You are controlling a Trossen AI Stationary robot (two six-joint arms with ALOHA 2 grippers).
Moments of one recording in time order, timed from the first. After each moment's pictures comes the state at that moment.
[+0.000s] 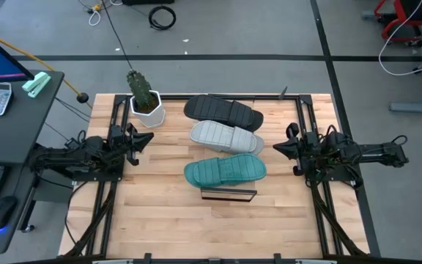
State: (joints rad) left arm 0.00 0.01 0.01 0.28 -0.36 -0.30; right arm 0.00 0.17 0.11 0.29 0.00 0.16
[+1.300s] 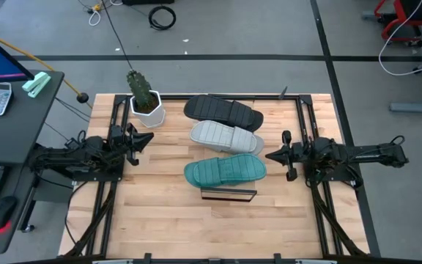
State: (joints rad) left arm 0.00 0.01 0.01 0.28 -0.36 -0.30; right arm 0.00 0.17 0.01 0.13 -0.03 0.02
